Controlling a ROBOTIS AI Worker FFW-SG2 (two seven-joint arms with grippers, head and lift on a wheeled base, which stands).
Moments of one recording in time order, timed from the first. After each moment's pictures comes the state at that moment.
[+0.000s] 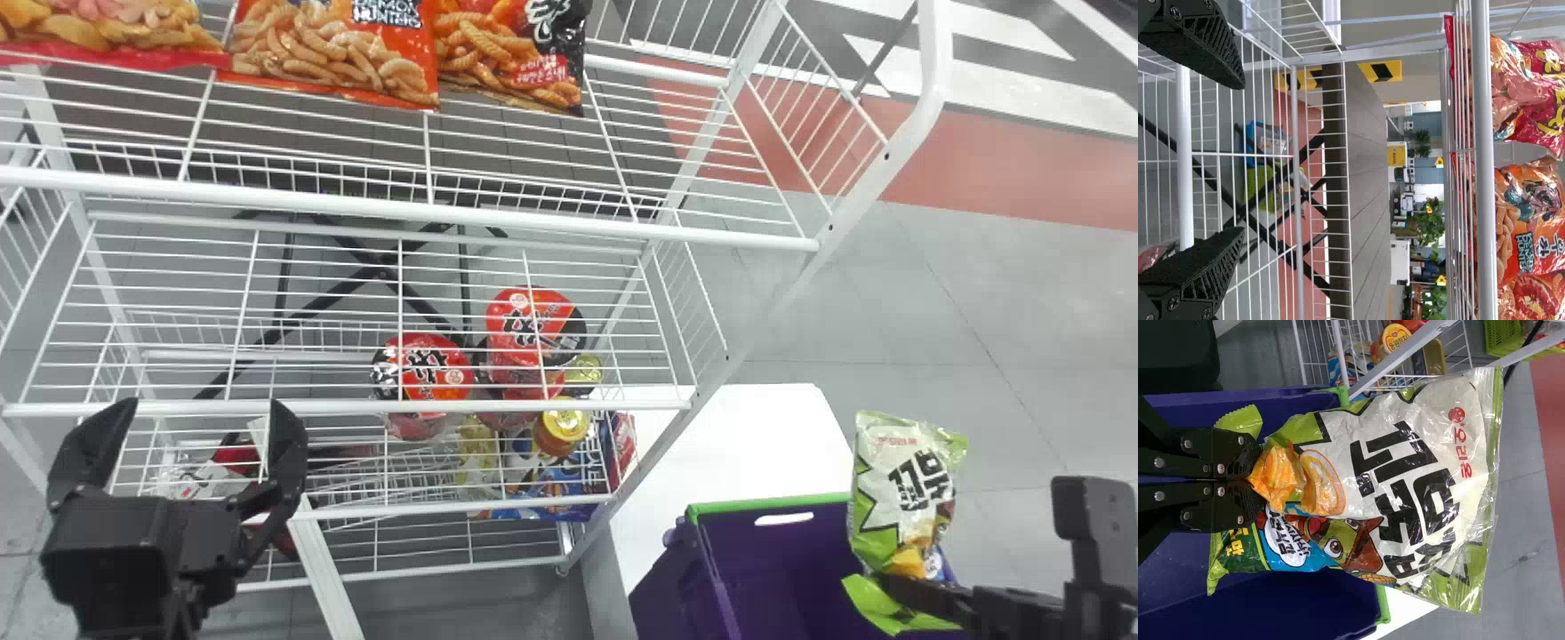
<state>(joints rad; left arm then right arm) 0.49 0.13 -0.37 -1.87 -0.06 -0.05 0.38 0.50 -0.13 -0.76 -2.21 0.31 1.21 0.93</state>
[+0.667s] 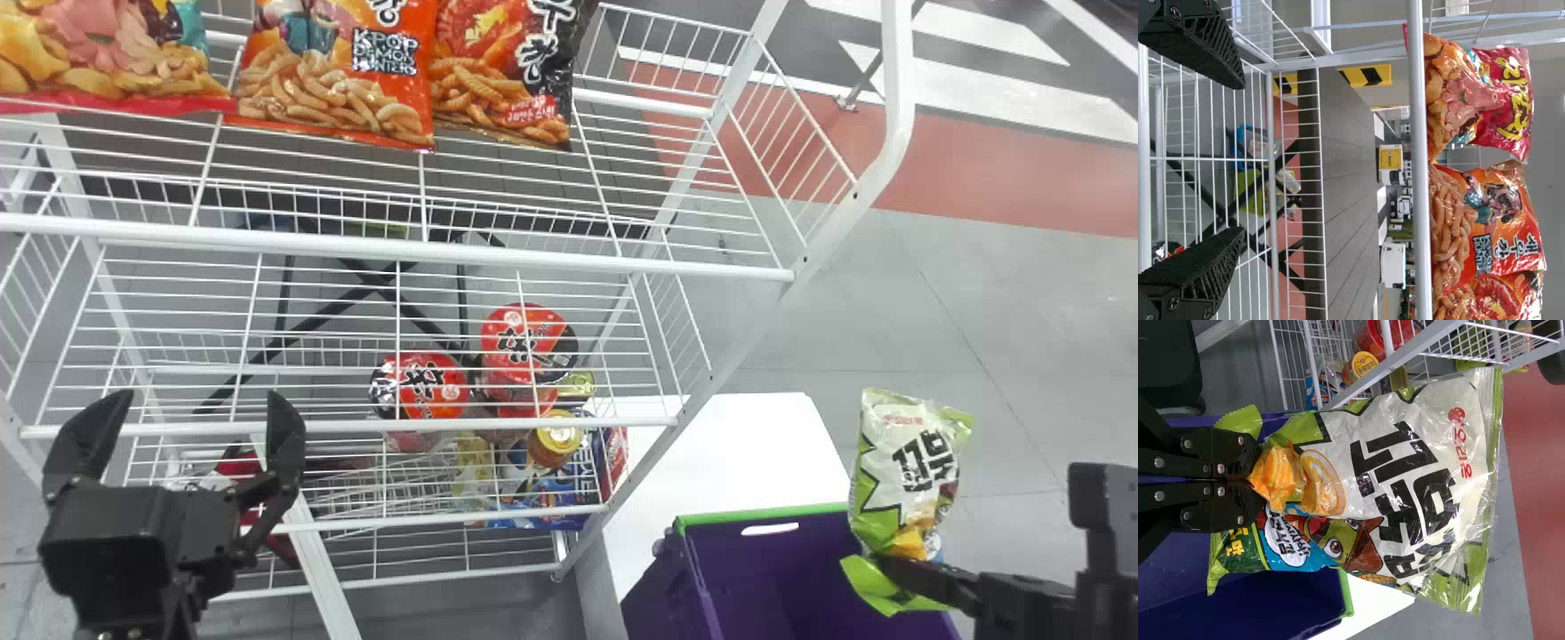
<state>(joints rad) 0.49 0.13 -0.37 -1.89 -0.07 -0.03 0.39 0.51 -0.11 -0.77 -2.28 0.28 1.23 0.94</state>
